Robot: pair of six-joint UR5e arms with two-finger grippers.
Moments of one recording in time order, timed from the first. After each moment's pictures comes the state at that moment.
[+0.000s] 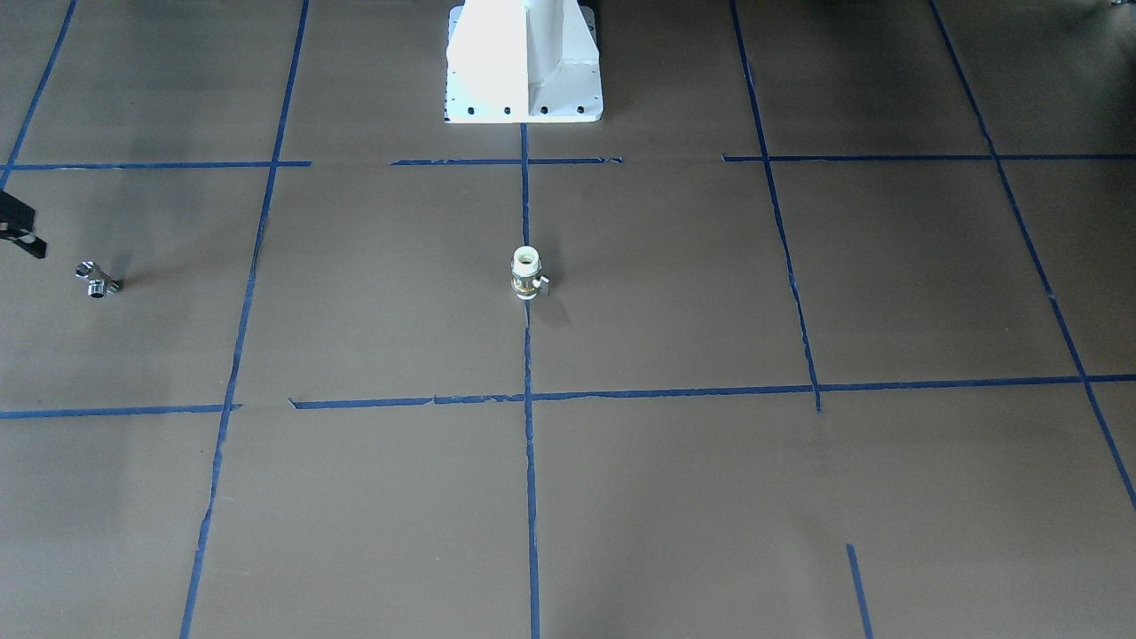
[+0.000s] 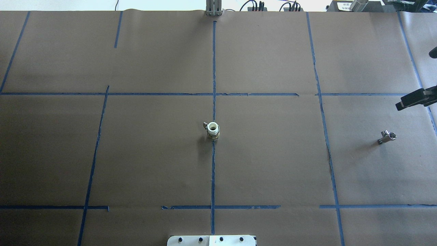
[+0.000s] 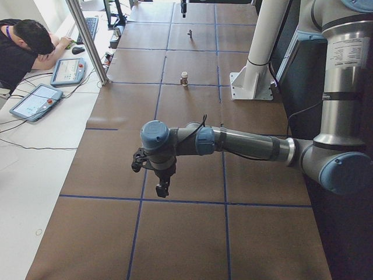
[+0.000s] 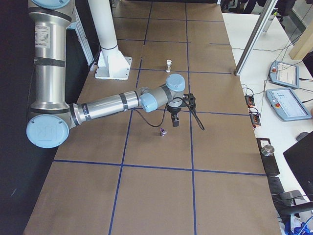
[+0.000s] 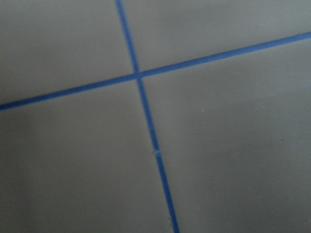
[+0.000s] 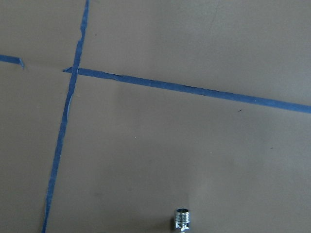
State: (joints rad) left arm -1.59 -1.49 -1.76 -1.40 -2.36 0.23; right arm 1.15 -1.64 1.90 -1.34 2.30 0.46
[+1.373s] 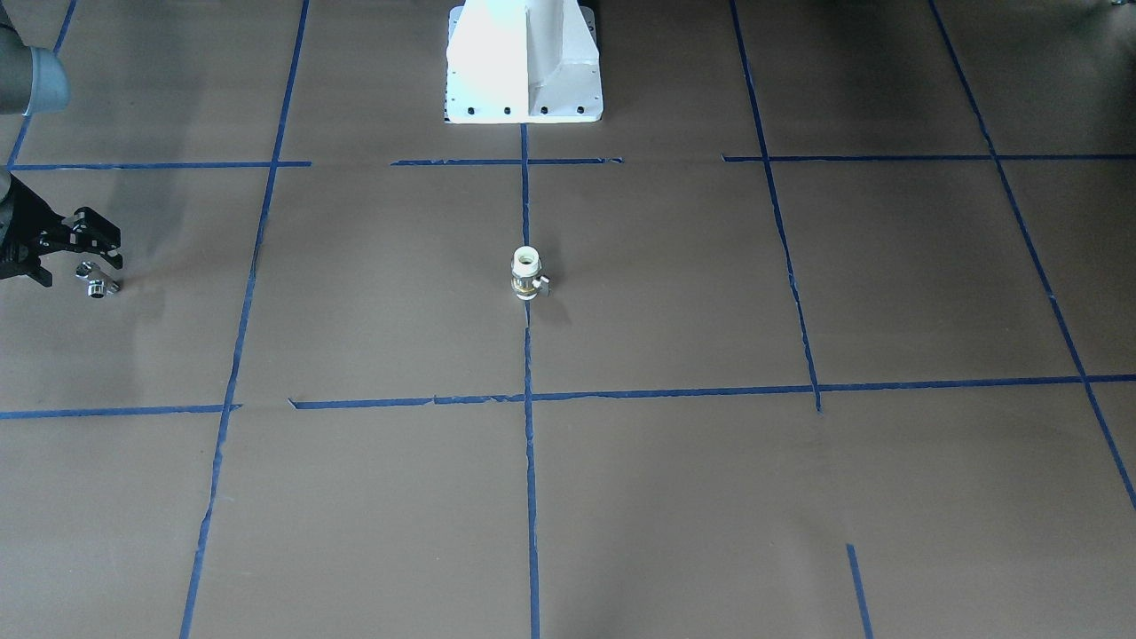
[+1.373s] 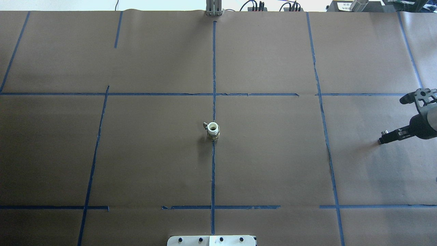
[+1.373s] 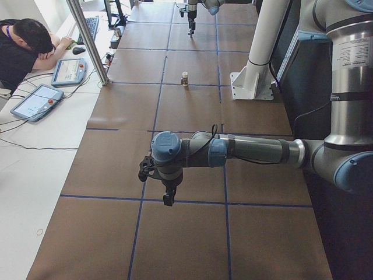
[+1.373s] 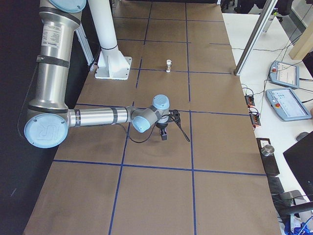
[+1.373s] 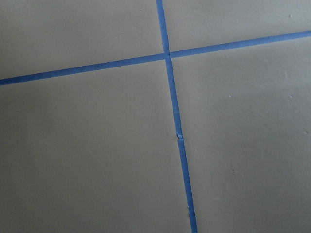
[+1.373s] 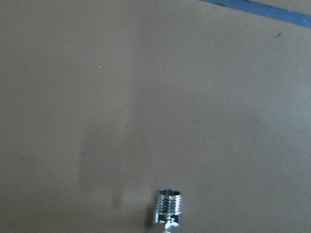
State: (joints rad) left arm -1.60 -1.46 -1.76 -1.46 -2.36 0.20; right arm 0.95 -1.74 1.71 -0.95 2.16 0.57
